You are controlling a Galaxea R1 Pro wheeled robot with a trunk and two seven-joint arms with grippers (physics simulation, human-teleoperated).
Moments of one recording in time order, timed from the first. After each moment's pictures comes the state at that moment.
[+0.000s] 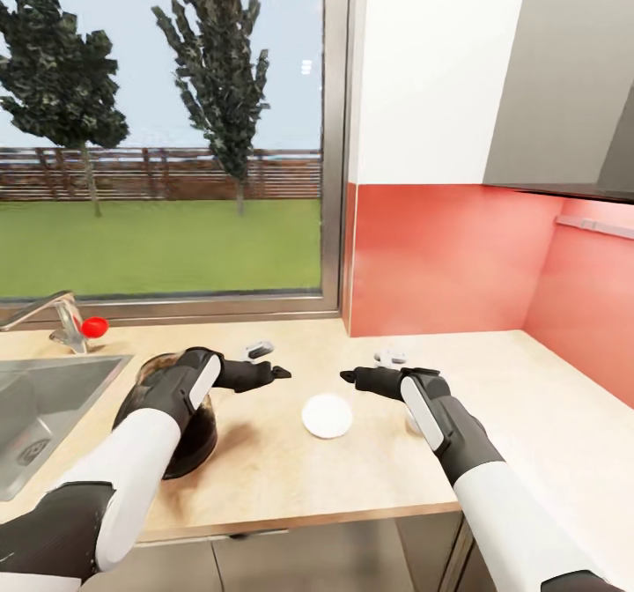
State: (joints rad) left arm -0.97 -0.03 0.02 -0.55 0.20 0.86 -0.41; right arm -0.75 0.04 0.17 -0.95 -0.39 0.71 0.07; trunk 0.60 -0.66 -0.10
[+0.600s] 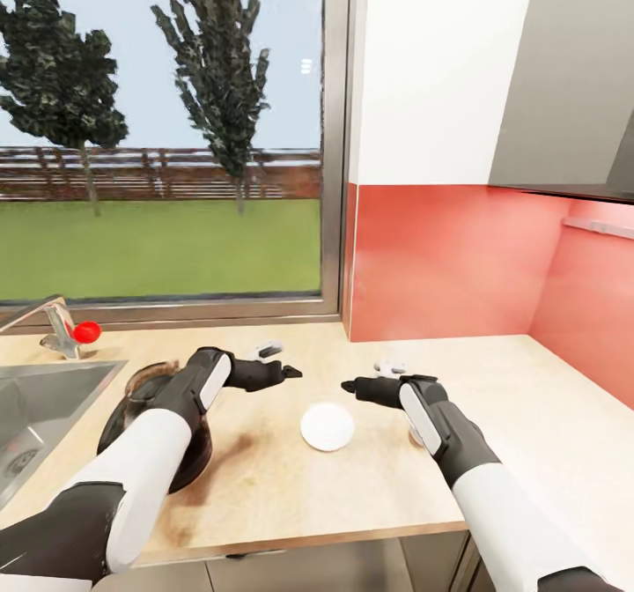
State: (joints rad) left arm -0.97 -0.07 0.02 -0.56 0.20 0.85 -0.41; right arm -0.75 0.04 0.17 -0.88 -0.39 0.71 0.07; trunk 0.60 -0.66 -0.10
